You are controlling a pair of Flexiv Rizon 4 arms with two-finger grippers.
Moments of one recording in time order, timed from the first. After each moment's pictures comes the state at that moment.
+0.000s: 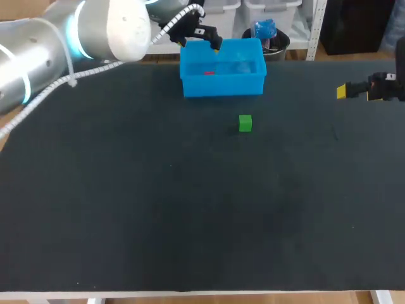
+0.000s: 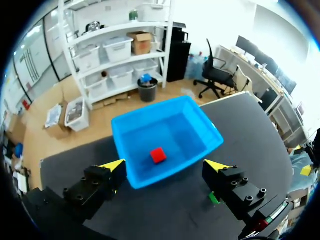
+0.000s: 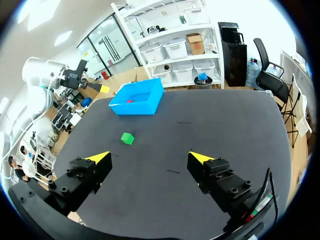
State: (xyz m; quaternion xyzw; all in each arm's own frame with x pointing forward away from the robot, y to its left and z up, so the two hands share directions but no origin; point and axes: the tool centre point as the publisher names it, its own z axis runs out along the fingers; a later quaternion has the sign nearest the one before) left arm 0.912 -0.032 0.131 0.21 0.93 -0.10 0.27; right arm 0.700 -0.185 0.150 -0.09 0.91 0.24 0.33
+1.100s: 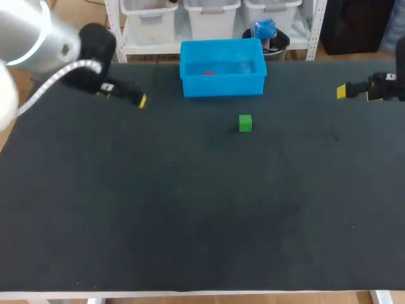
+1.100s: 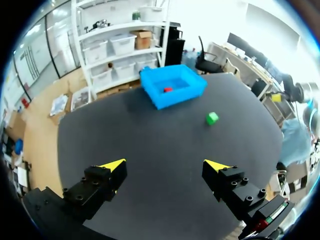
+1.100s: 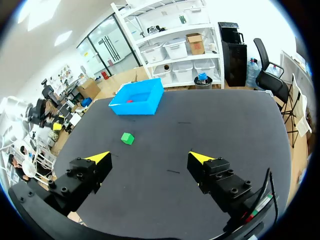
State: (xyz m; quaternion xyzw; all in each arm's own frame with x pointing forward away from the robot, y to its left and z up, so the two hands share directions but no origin) left arm 0.703 0.126 0.146 0.23 0.93 -0.12 0.26; right arm 0.700 -0.185 0.150 -0.09 0.91 0.24 0.33
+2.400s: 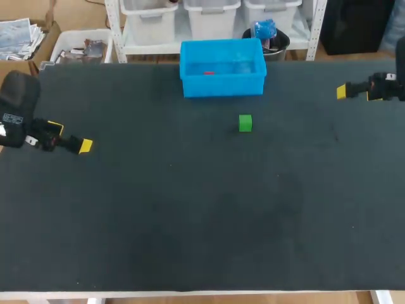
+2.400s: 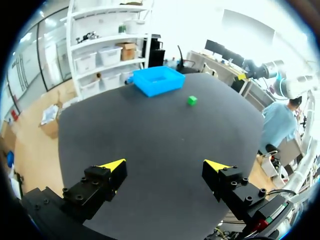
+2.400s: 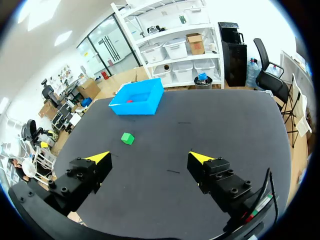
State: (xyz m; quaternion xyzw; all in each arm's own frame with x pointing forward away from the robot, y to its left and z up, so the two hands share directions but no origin) left arm 0.605 0.201 0.142 0.28 0.89 -0.18 0.31; right arm 0.700 -0.185 0.150 -0.09 0.91 0.24 0.33
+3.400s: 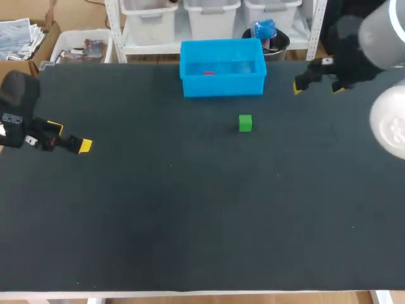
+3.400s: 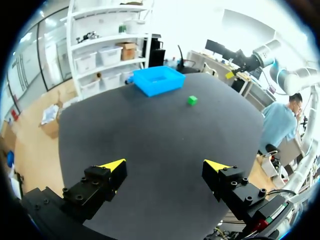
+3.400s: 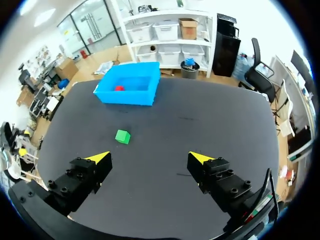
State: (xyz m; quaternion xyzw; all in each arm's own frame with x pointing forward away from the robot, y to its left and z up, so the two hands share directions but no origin) left arm 0.604 0.201 0.143 0.28 0.89 -0.18 0.31; right arm 0.735 -0.111 0.138 -0.08 0.96 0.12 0.25
